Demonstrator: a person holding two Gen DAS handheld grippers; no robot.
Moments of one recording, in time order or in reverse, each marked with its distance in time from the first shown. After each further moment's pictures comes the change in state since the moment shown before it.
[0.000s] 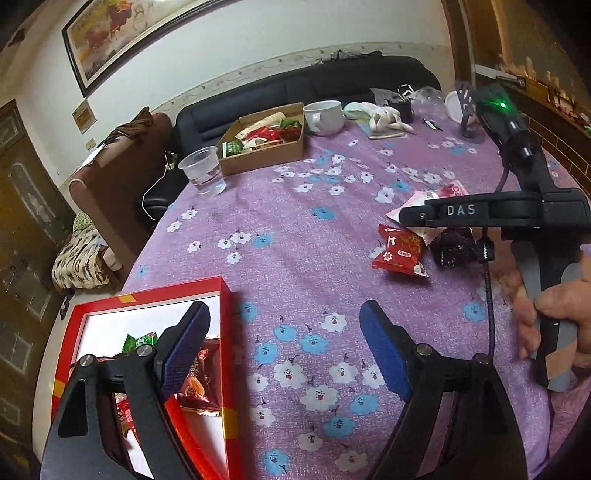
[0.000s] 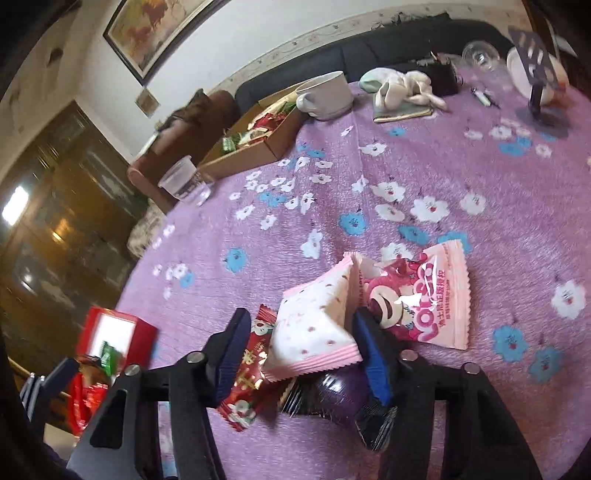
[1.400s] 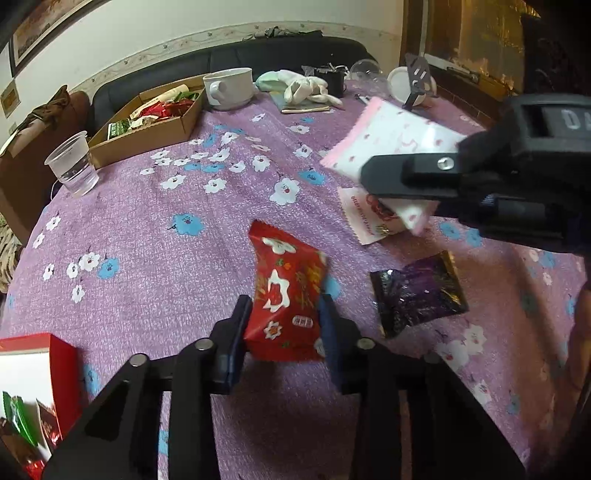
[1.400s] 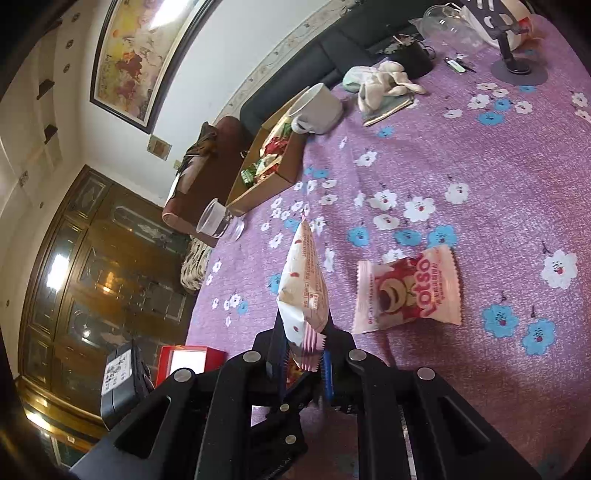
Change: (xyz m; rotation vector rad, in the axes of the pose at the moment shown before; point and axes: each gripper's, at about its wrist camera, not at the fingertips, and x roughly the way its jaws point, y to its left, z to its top) left arm 0.082 -0.063 0.032 0.009 0.079 -0.341; right arm -0.037 -0.031 0.014 0.244 0.005 0.277
